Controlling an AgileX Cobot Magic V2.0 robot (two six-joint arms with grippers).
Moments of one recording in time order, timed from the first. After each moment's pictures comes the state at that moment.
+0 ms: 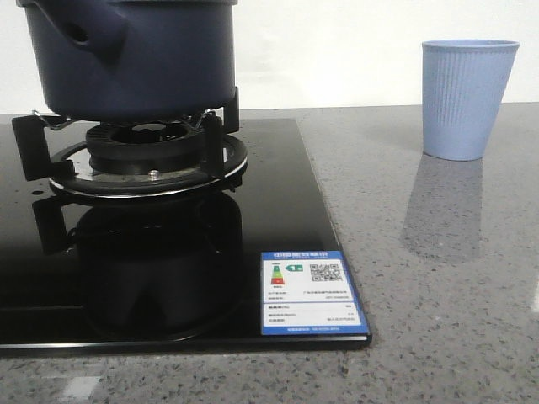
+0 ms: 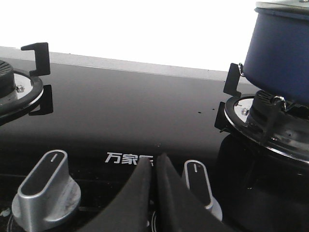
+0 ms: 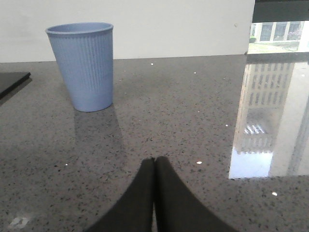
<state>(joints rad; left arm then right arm) 0.00 0.00 0.00 -0.11 0.17 0.01 -0.01 -0.01 0.01 -0.01 0.15 0.01</state>
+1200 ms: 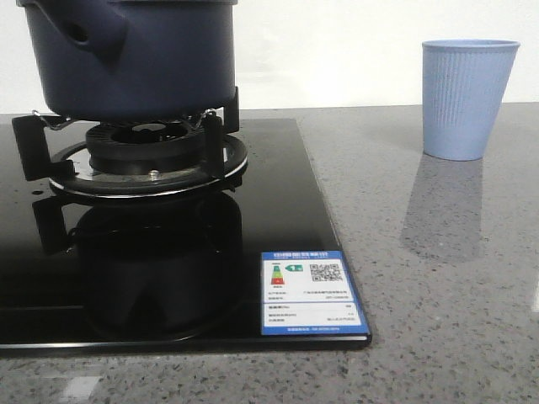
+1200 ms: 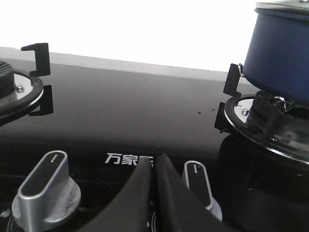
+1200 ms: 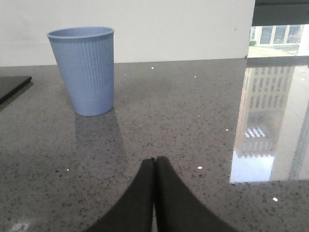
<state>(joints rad) 0.00 0.00 0.00 -0.11 0.16 0.01 -0.01 -0.01 0.01 -0.01 0.14 0.01</state>
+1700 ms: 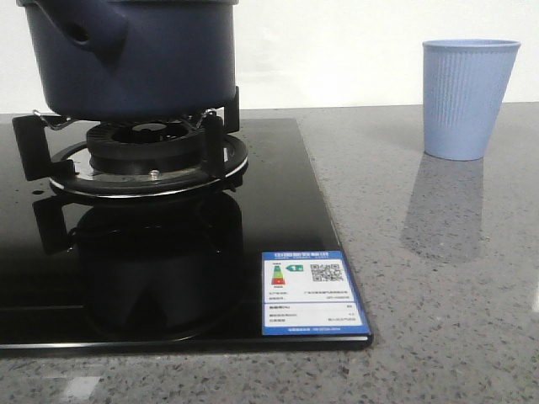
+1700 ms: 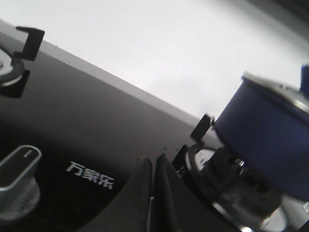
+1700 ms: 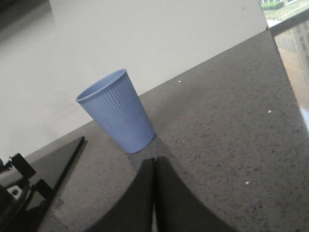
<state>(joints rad) 0.00 0.00 0.00 -0.53 0.08 0.00 -0.01 -0.01 0.01 0.48 0.07 0.01</state>
